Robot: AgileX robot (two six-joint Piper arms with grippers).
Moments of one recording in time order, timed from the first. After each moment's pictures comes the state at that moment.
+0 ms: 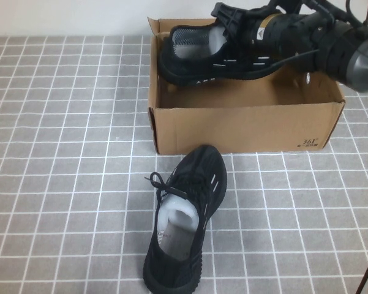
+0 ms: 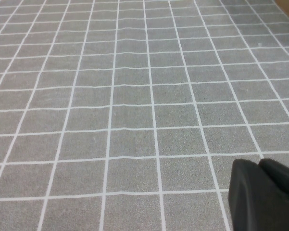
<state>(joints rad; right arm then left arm) 0.41 2.07 -1.77 -0.15 0.23 0.96 -0.06 -0.01 0.03 0.00 0.38 -0.02</state>
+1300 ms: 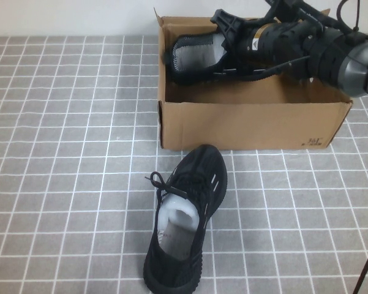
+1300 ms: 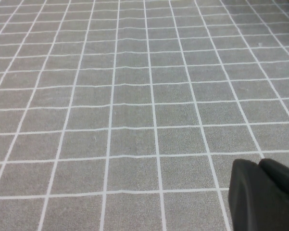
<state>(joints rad) 0.42 2.08 -1.78 -0.22 0.26 1.15 -0.06 -0.01 0.03 0.00 0.38 -0.02</state>
